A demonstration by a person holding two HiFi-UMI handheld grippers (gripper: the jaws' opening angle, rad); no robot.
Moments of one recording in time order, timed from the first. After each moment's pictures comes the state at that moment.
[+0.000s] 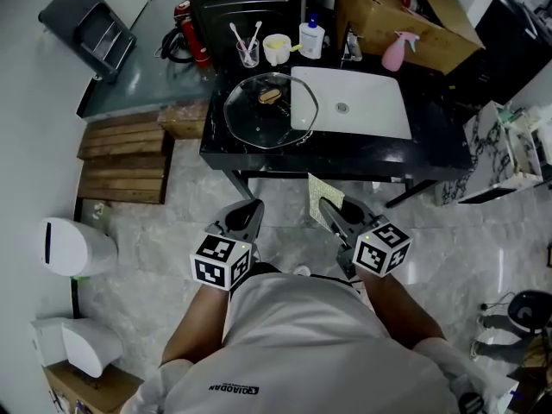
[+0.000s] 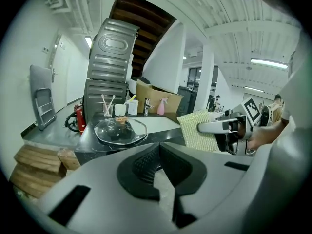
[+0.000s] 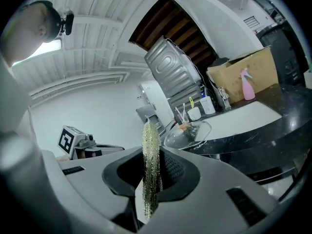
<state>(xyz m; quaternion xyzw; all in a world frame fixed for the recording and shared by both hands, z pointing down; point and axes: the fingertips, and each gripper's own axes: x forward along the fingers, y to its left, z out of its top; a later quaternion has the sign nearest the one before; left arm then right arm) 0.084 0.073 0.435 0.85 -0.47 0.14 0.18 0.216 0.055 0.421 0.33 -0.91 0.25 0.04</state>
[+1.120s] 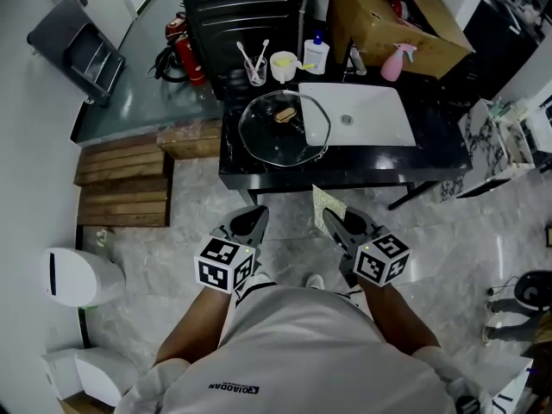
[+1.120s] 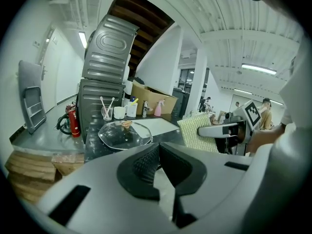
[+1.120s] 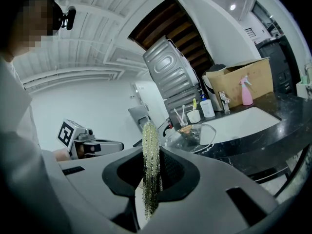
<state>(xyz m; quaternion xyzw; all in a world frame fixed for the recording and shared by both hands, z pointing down) 0.010 0.051 0.413 0.88 -0.41 0.14 0.18 0.143 0.052 0.403 0.39 -0.89 0.24 0.05</state>
